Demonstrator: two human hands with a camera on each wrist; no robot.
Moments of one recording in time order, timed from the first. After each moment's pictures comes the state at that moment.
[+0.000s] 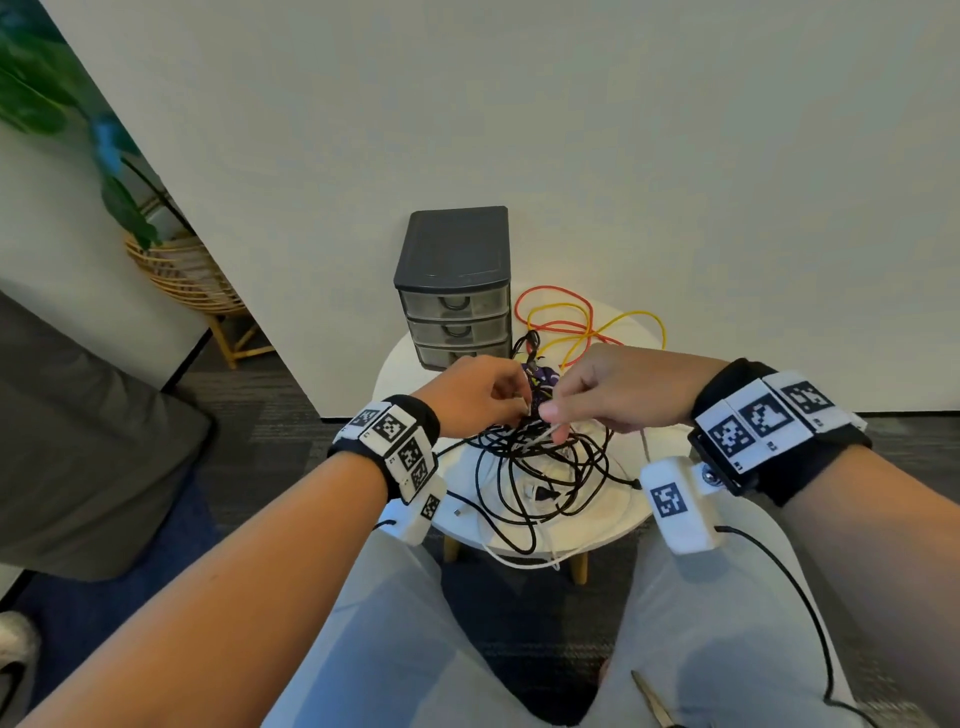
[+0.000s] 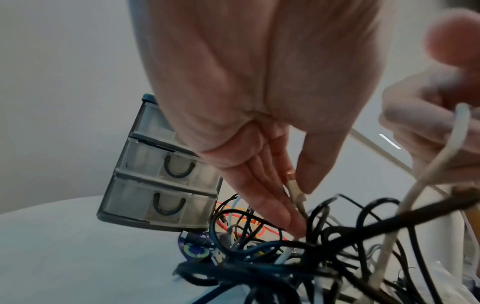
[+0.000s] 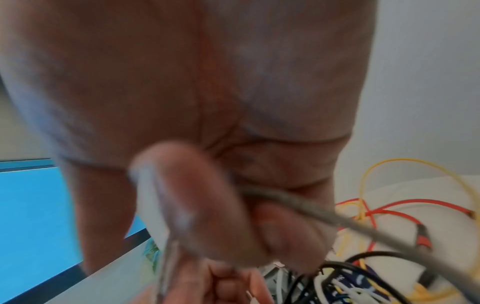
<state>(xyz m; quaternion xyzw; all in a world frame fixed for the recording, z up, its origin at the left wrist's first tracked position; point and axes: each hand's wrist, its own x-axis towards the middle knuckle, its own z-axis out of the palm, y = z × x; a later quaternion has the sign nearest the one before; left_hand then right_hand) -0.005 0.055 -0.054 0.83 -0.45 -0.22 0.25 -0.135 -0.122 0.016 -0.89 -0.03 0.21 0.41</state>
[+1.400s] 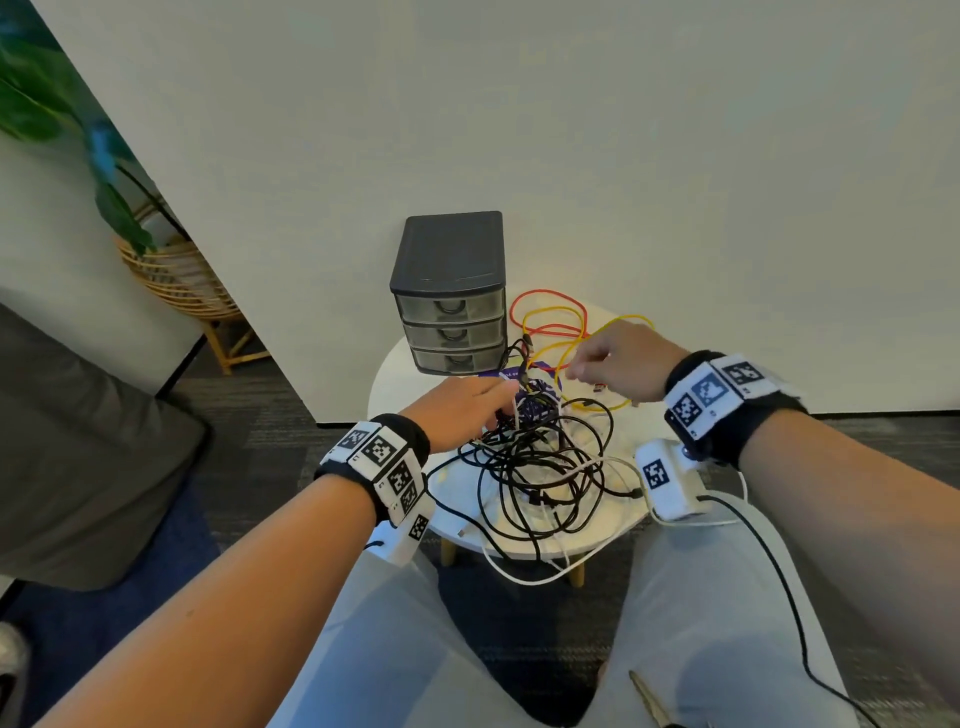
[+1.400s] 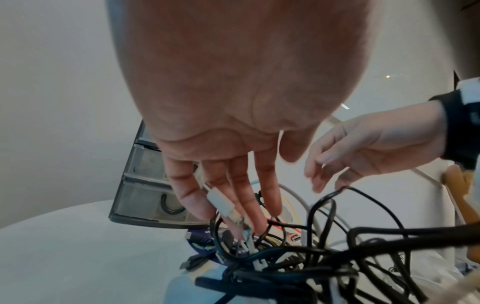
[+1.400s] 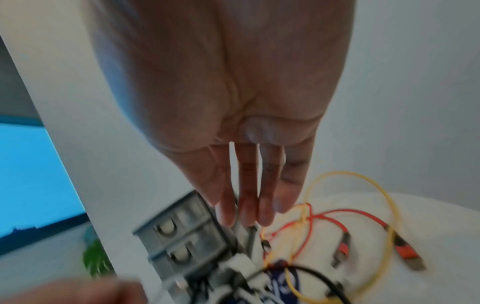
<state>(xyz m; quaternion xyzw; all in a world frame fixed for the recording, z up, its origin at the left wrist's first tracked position) -0.019 0.066 -0.053 0.85 -0.36 -0.27 0.27 -0.104 -0.158 -0.021 -0.94 0.12 0.07 0.31</state>
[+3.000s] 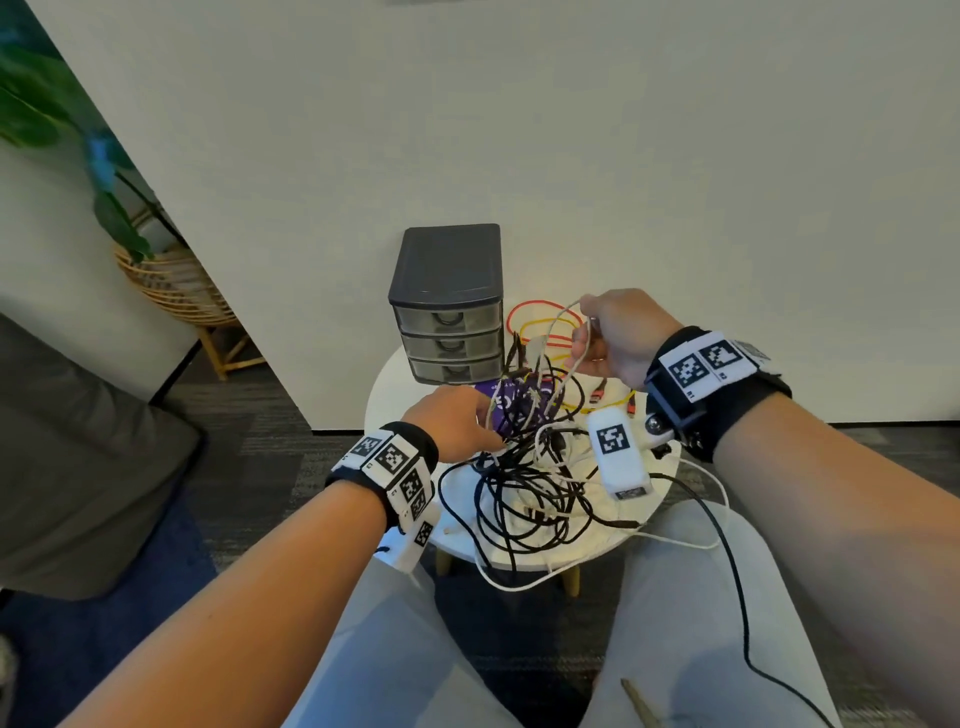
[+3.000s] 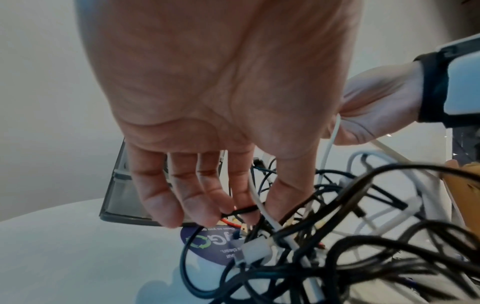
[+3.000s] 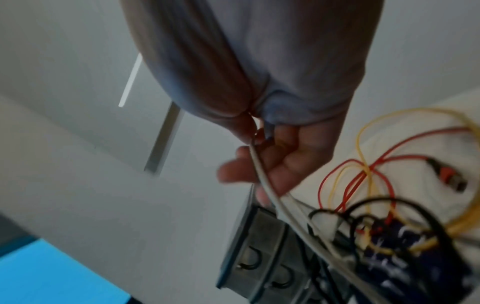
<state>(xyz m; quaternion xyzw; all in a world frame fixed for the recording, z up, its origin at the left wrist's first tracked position) -0.010 0.061 -0.060 0.91 -0.35 -0.20 0.13 -0.089 -0.132 0.024 -0.64 0.33 -0.03 0.70</state>
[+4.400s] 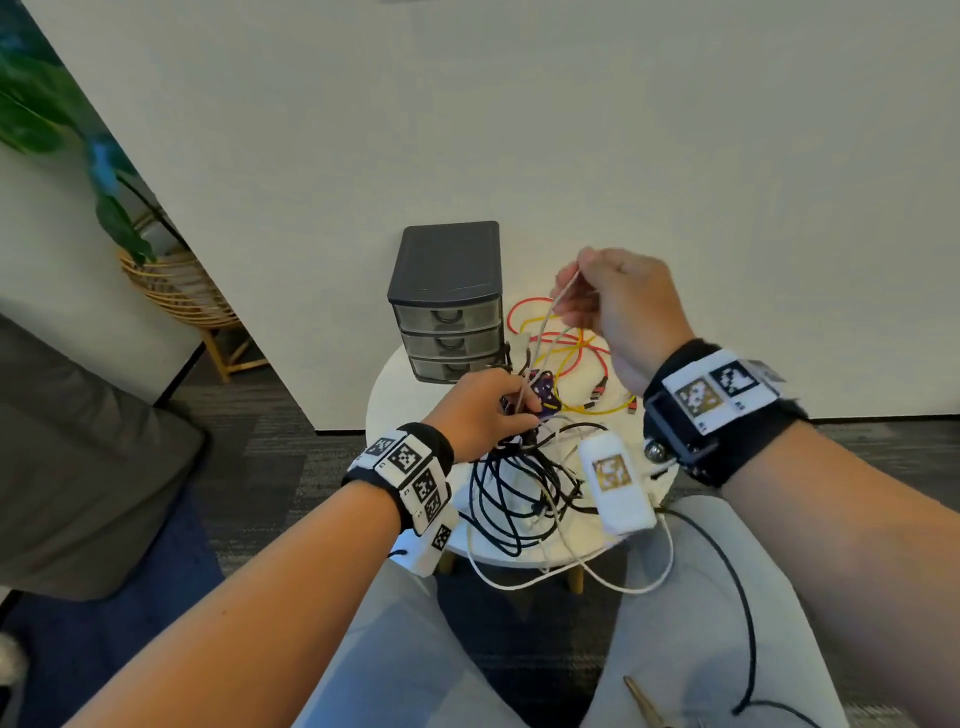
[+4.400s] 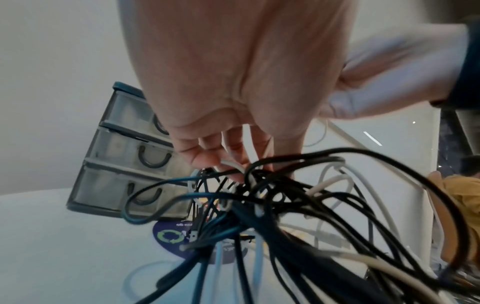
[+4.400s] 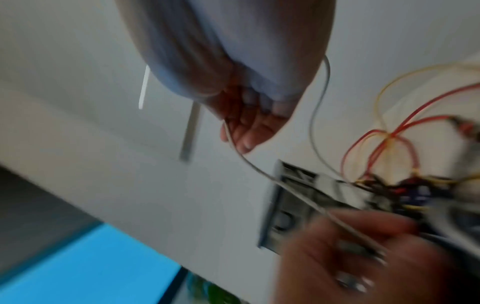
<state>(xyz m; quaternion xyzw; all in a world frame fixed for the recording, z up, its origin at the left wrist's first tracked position) -0.020 0.046 -0.062 0.83 -0.43 -0.16 0.31 -0.104 -0.108 0.038 -0.66 0.19 -0.24 0.69</state>
